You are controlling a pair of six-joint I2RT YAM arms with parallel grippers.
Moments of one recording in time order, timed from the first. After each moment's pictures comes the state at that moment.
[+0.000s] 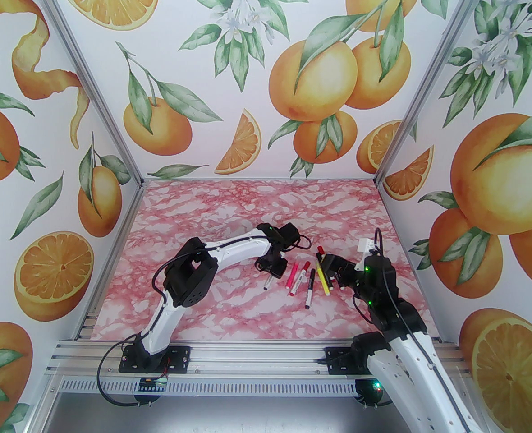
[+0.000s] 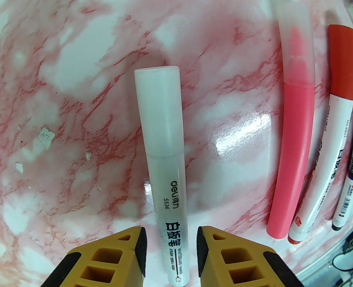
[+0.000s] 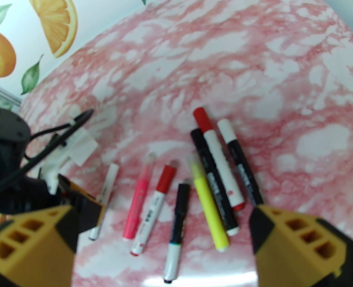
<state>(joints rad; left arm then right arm) -0.92 2.22 1.76 -0.99 0.03 -0.37 0.17 0.55 0.52 -0.56 -0.07 0.57</state>
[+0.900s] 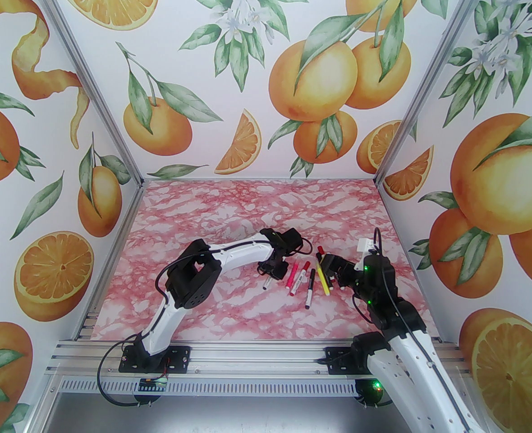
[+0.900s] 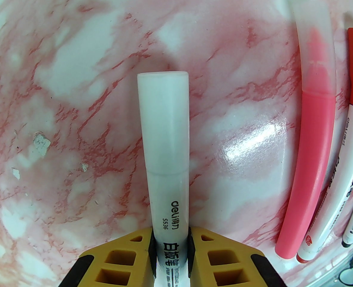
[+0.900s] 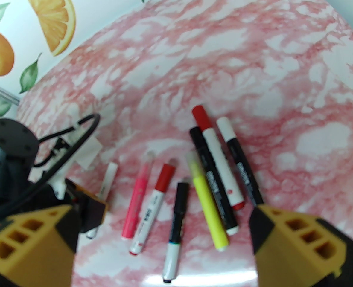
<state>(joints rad) -0.95 2.23 1.73 -0.95 -0.06 -0.39 0.17 0.56 0.52 -0.56 -0.07 0.57</state>
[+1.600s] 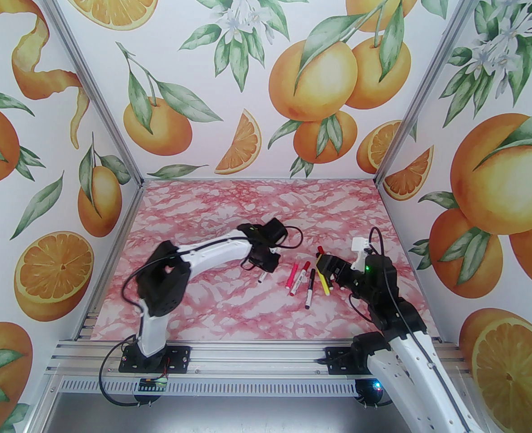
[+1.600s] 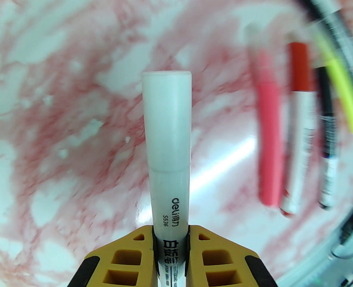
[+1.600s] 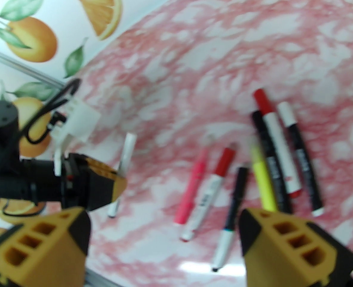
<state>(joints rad) -0.84 1.85 1.41 -0.71 0.12 -0.30 0.17 0.56 0.51 -0.46 -0.35 0.71</state>
